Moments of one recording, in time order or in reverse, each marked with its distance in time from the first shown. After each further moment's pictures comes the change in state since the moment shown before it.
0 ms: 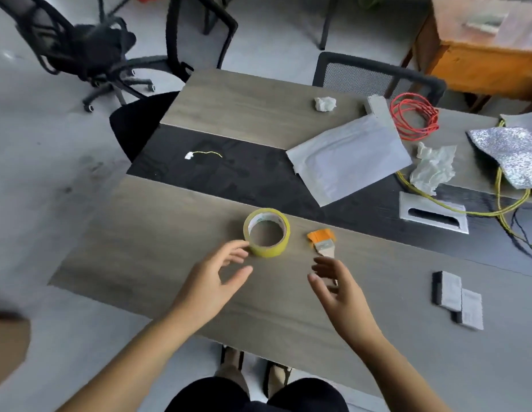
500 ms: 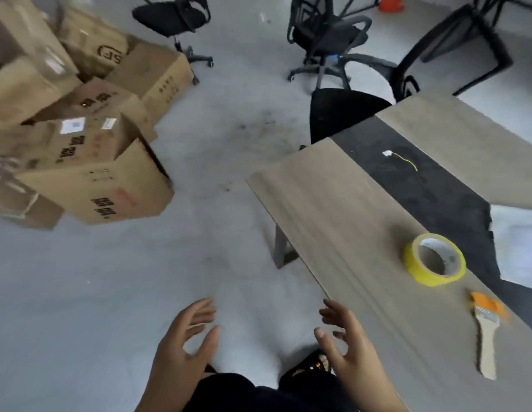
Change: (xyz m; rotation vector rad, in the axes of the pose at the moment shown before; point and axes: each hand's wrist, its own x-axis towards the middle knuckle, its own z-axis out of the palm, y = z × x) left_hand -0.317 -0.049 -0.023 -0.182 0.881 -0.497; right_hand -0.108 -0.023 0.134 -0.172 -0.676 -0.293
